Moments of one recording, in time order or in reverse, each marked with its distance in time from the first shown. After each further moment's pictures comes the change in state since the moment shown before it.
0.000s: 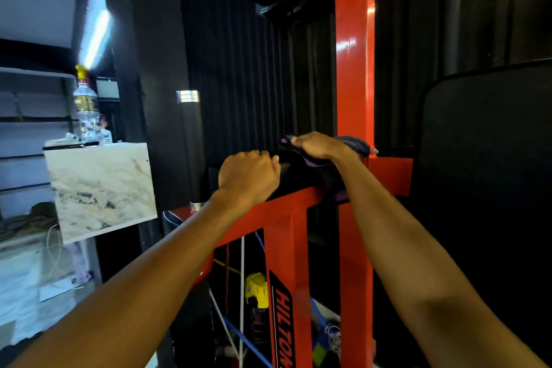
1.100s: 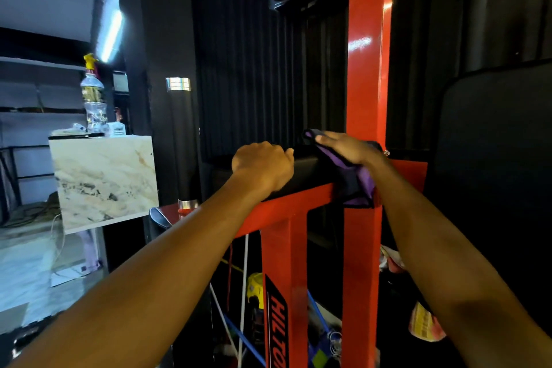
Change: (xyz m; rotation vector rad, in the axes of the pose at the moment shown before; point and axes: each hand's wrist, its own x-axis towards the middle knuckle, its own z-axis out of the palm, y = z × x) left_hand 0.033 0.029 -0.002 0.007 -0.252 -0.114; right_hand 0.027 0.082 -0.018 0.066 -0.025 -0.172
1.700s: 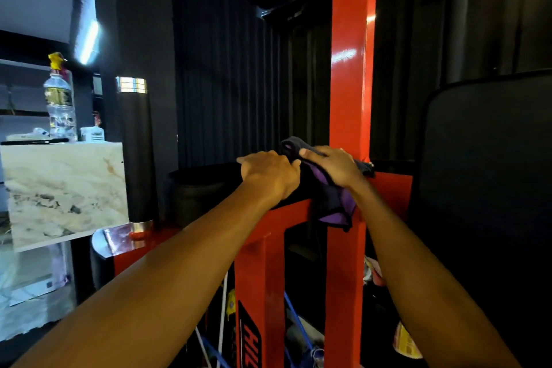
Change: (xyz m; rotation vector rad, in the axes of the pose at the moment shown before) left_hand 0.039 0.052 0.007 0.011 -0.098 -0.024; right_hand -0.024 0.001 0.009 -0.035 0.304 -0.024
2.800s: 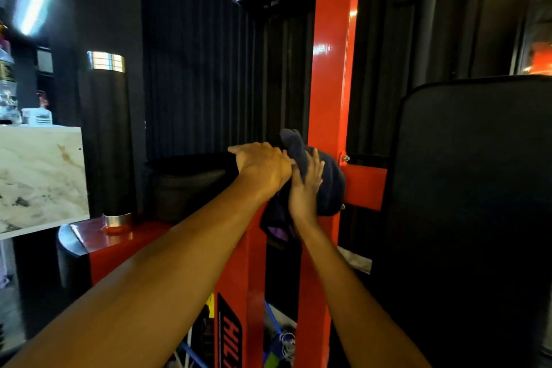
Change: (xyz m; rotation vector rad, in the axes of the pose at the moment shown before) left_hand 0.009 0.014 0.003 0.069 0.026 0.085; right_hand -0.065 -0.031 0.079 0.561 0.513 0.162
